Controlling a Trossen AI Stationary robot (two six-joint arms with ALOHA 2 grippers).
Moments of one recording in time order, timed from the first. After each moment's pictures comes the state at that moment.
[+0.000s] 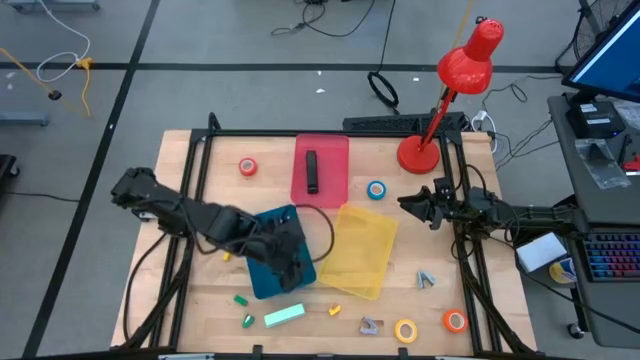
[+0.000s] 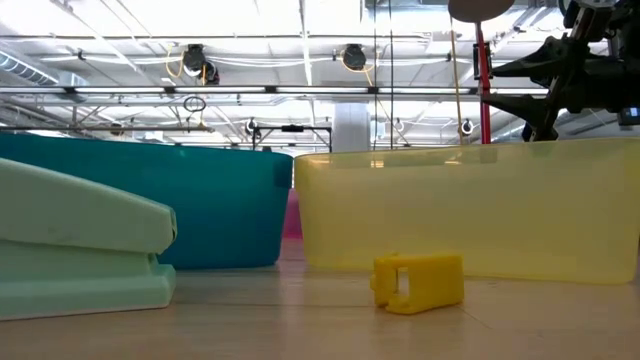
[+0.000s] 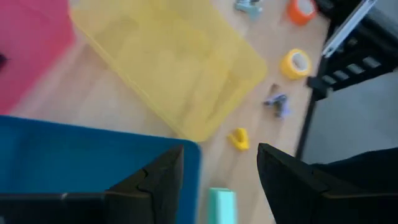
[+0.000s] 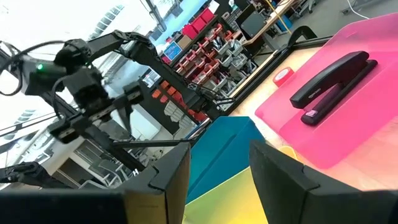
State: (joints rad) left arm -0.41 1.62 1.59 -0.87 -0.22 -0.85; right arm -0.07 0.15 0.02 0.19 0.05 0.80
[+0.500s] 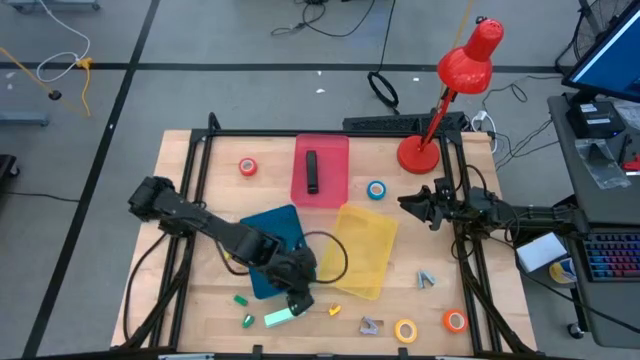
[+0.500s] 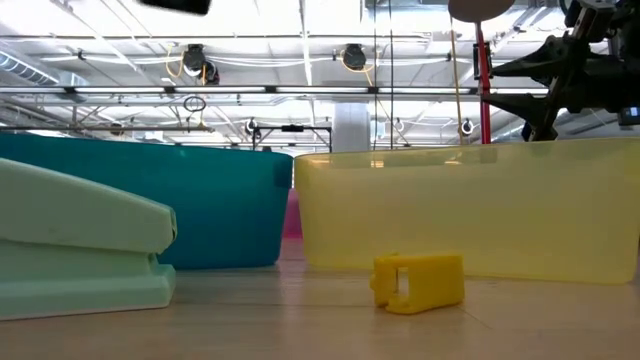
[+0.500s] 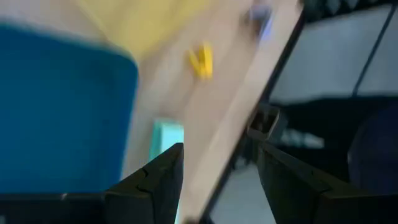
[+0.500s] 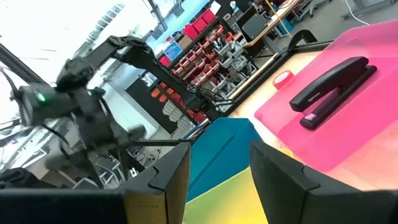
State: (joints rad) left arm -0.43 1.80 1.59 -0.82 0.15 -1.03; right arm -0.07 0.15 0.01 0.19 0.05 0.77
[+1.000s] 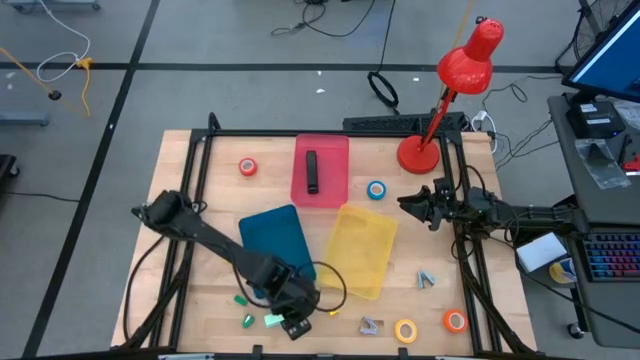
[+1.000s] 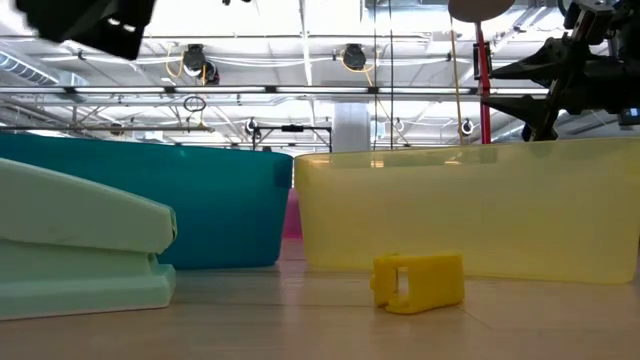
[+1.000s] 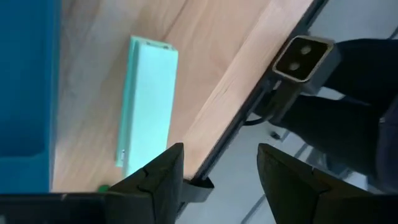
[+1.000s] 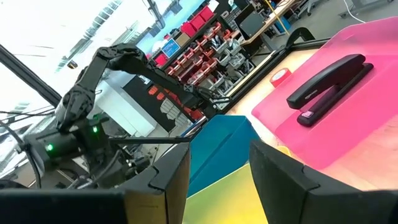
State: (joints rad) left arm -0.51 1.96 1.59 -0.81 0.32 -1.15; right arm -0.07 0.15 0.01 0.19 0.05 0.77
